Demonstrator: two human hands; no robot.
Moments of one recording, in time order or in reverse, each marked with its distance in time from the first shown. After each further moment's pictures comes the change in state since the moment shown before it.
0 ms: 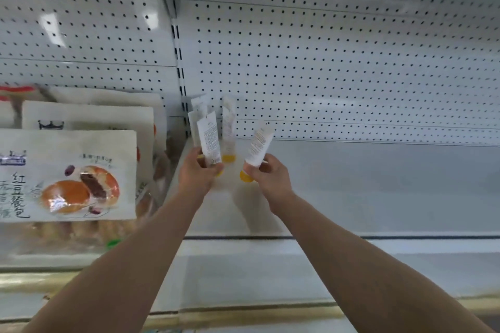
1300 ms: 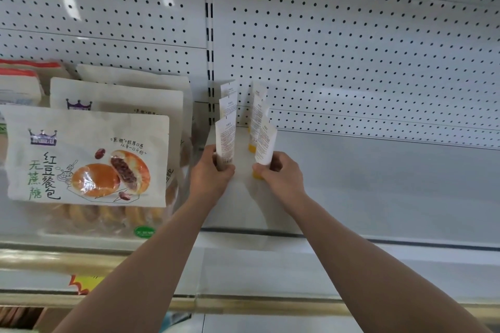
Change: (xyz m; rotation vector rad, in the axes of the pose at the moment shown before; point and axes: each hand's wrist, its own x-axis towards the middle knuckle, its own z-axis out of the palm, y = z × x) left_hand 0.005 -0.037 -0.033 0.224 0.000 0.115; right_hand 0.006 0.016 0.039 -0.341 0.023 -0.039
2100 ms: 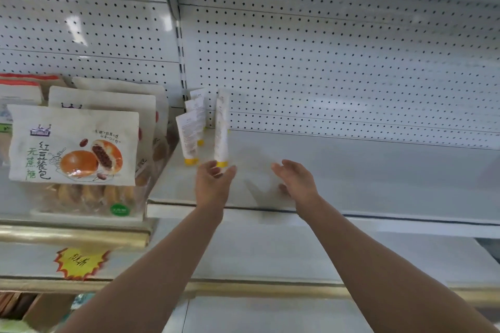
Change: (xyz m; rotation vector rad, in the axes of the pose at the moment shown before) left_hand -0.117 0.081 0.065 -0.487 0.148 -0.274; right_hand -0.059 0.028 -0.141 0.323 -0.006 0.212
